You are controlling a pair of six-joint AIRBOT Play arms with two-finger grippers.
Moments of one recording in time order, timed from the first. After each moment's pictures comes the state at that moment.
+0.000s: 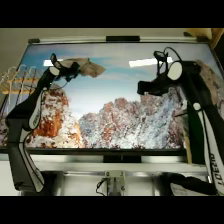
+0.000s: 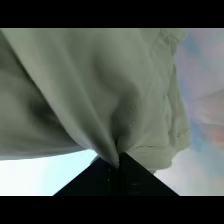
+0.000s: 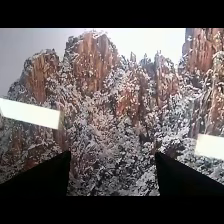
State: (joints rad) left arm -0.05 -2.18 2.01 0.88 -0.60 -1.79; right arm 0.24 -1.40 1.45 -1.37 1.21 1.69
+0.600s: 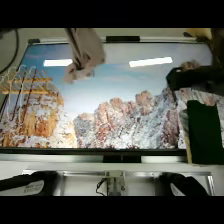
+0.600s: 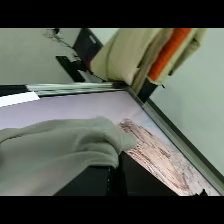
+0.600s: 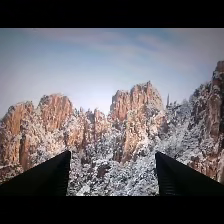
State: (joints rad) left arm -0.20 -1.38 1.99 0.74 -0.91 -1.31; right arm 0.25 -0.90 1.45 -1.59 1.26 1.64
